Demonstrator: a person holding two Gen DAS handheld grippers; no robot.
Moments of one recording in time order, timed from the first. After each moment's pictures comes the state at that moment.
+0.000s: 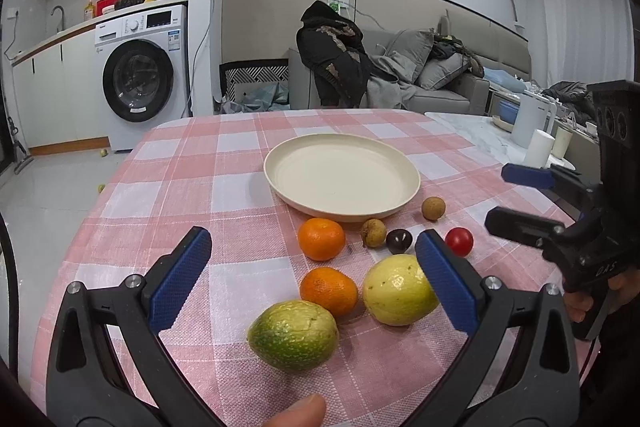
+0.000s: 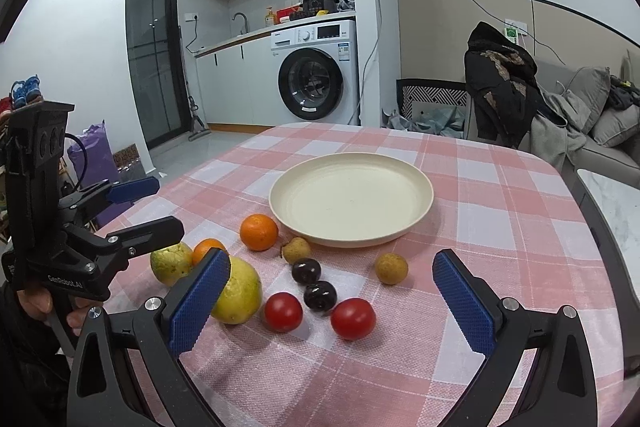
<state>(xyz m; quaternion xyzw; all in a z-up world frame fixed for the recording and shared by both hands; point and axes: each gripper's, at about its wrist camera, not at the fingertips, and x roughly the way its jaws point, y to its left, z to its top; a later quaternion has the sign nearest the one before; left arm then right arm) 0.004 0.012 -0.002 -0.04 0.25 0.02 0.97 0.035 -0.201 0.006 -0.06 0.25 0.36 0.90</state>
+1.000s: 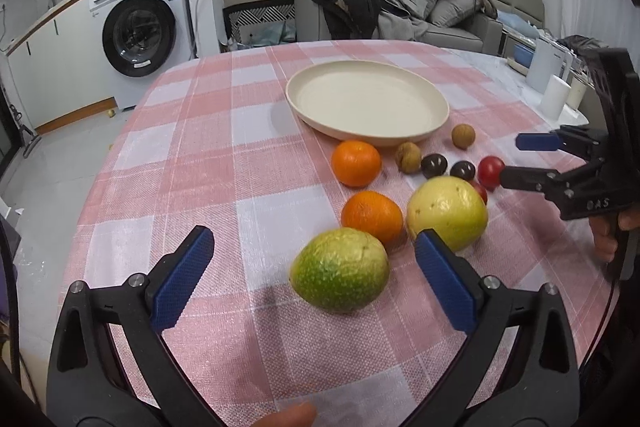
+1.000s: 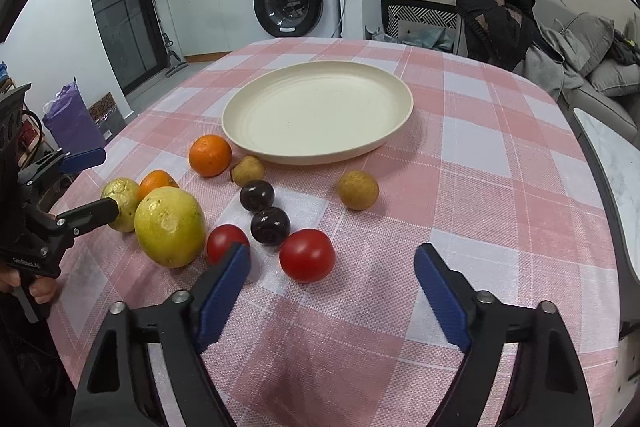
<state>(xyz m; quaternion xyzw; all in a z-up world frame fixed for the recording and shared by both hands) 0.008 0.028 -0.026 -0.01 0.36 0.03 0.93 0.069 -0.200 -0.031 -0.11 0.40 0.32 0.85</state>
